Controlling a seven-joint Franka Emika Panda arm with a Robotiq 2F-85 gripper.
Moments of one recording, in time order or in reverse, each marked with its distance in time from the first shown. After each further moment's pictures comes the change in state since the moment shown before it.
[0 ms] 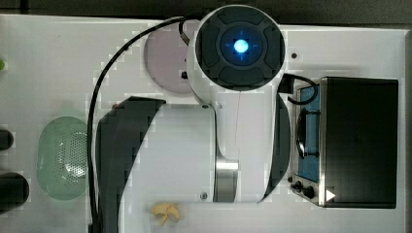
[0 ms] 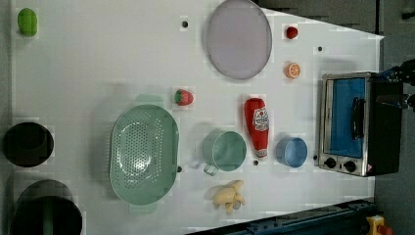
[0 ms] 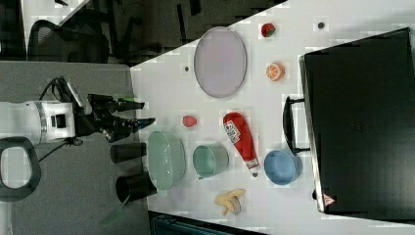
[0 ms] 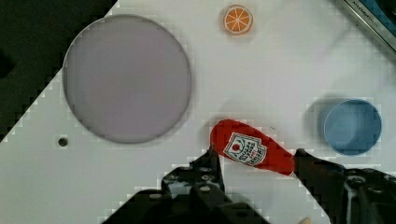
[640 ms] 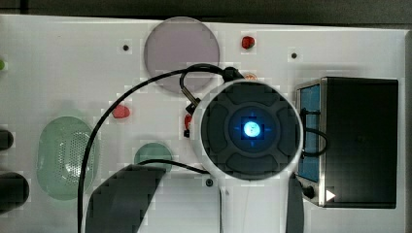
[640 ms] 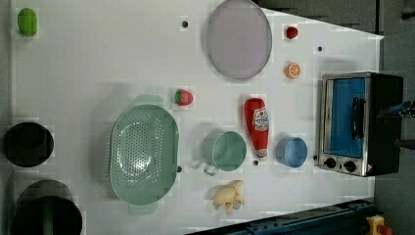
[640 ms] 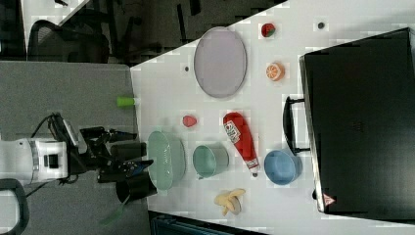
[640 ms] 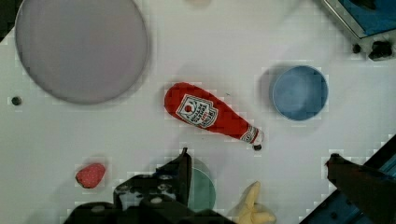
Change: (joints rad) arm -0.090 -0.191 0.069 -0.149 0.008 -0.097 -0.071
